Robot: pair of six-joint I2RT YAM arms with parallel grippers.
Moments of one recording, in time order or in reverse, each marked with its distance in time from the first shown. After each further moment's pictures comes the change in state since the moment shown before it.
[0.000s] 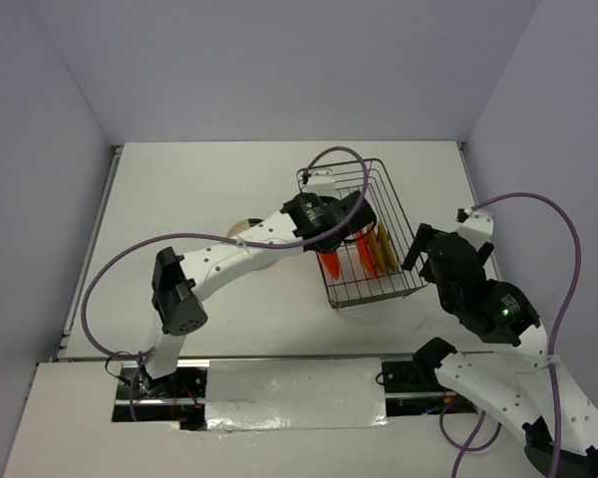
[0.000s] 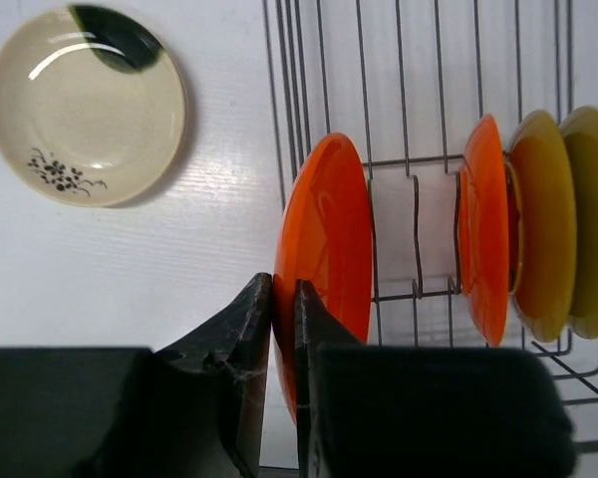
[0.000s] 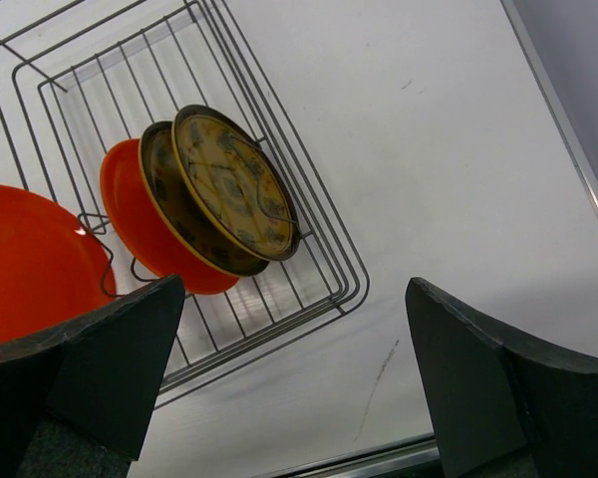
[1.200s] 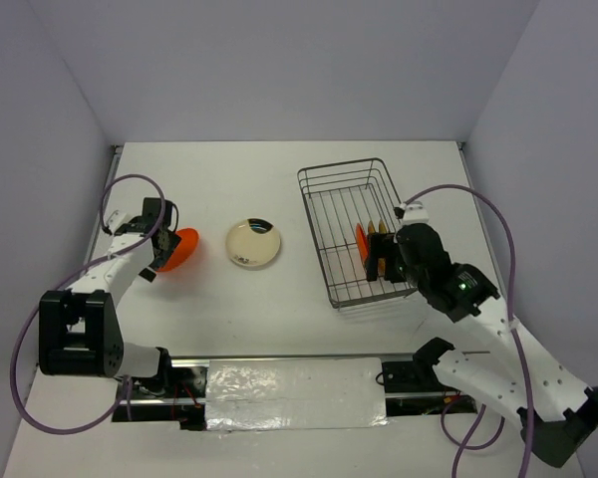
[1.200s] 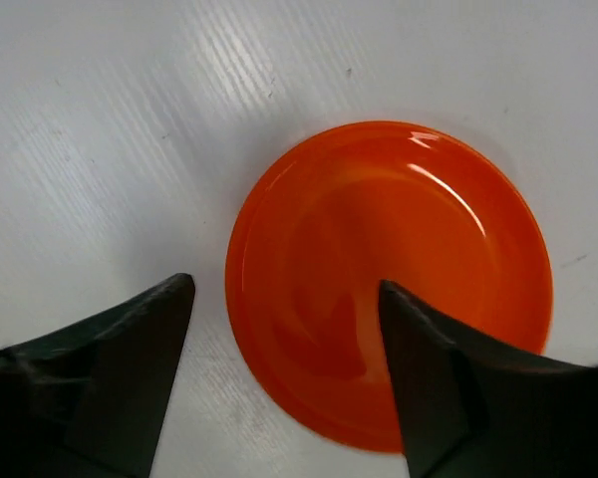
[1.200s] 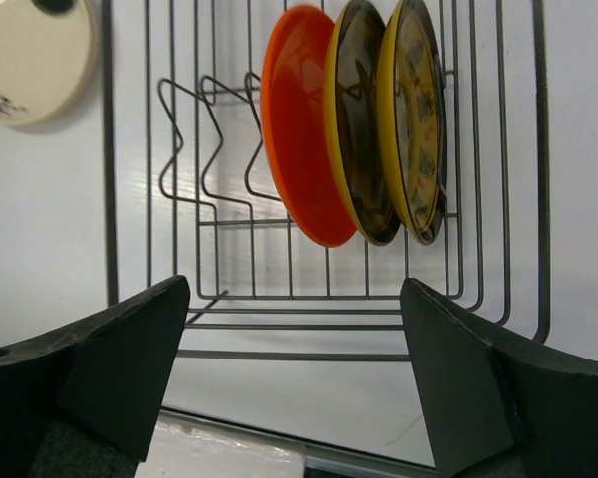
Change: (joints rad) left arm 1.049 -0.647 -1.184 0.566 0.184 0.003; right arm -0.002 0.098 -0.129 0.240 -0.420 -0.220
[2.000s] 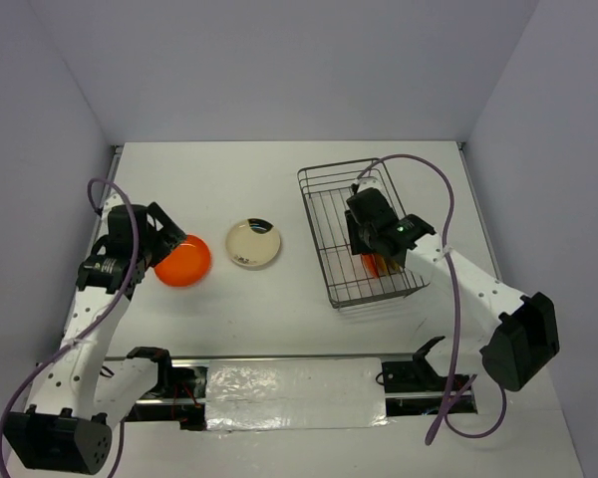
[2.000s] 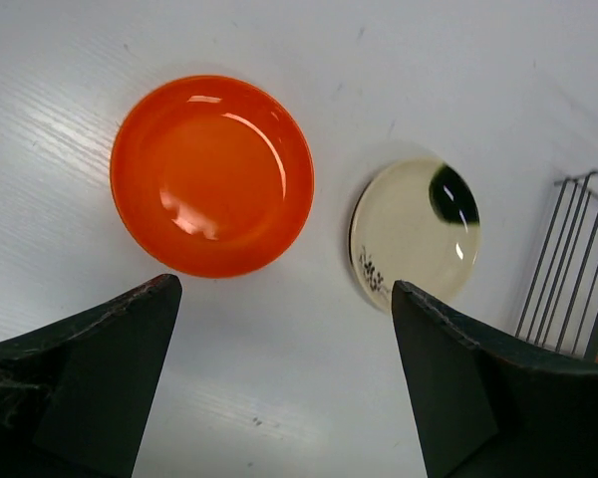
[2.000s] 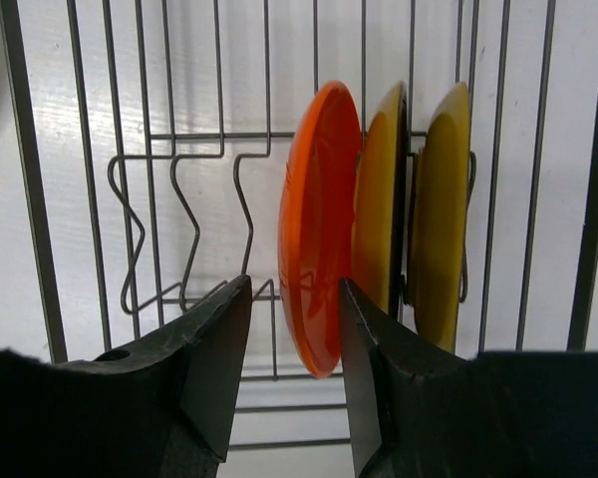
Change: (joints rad) left arm -0.046 -0.484 0.009 -0.053 0.282 0.319; right arm 0.008 0.519 0.182 0.092 0.064 -0.091
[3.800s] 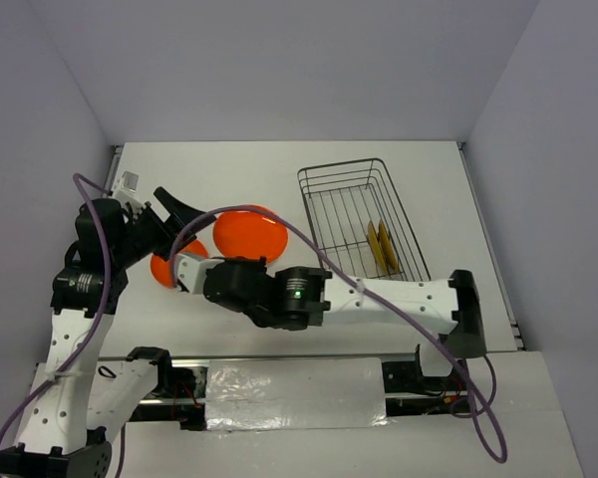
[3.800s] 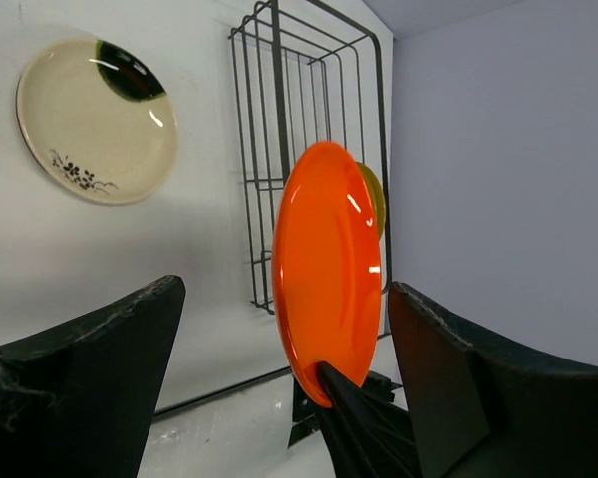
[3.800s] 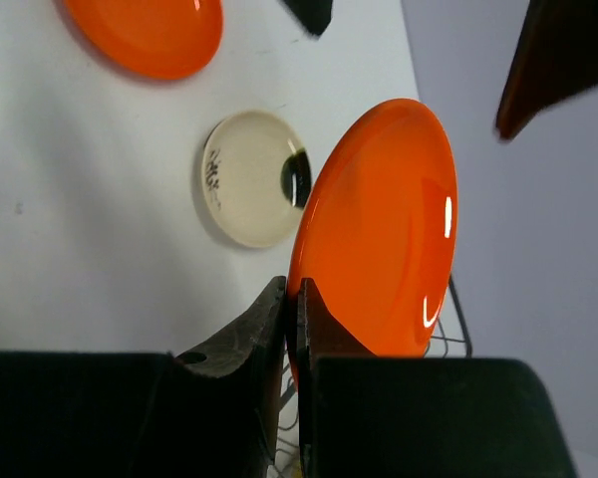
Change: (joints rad) left arm -0.014 -0.094 0.167 0.044 0.639 -0.113; right arm 0.842 0.367 0.571 0.057 0.342 -0.705
